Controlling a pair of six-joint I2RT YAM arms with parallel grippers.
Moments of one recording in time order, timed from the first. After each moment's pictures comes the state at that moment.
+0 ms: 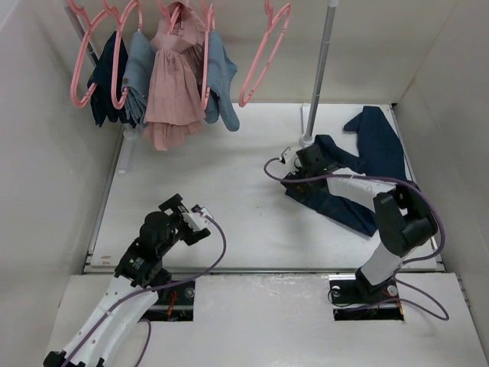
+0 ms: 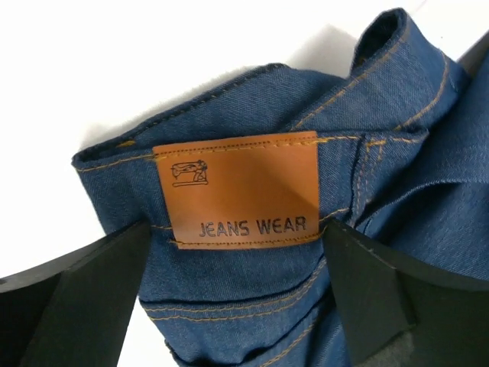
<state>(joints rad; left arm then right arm) -0.45 0.32 0.28 -0.37 0.06 0.65 0.46 1.66 0.98 -0.28 0.10 -0.41</state>
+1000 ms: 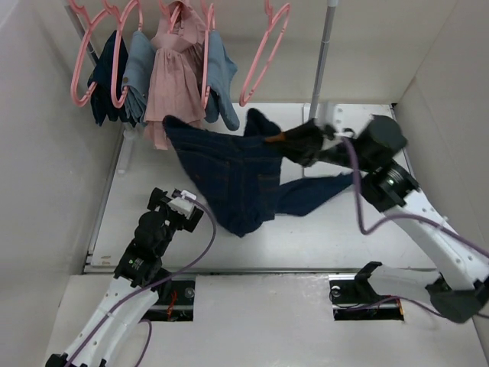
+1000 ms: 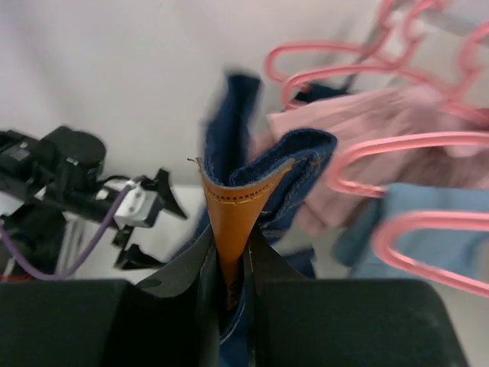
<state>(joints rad) -0.43 0.31 0.28 -0.23 -0.15 0.36 0.71 1.20 1.40 -0.04 -0.66 -0.19</state>
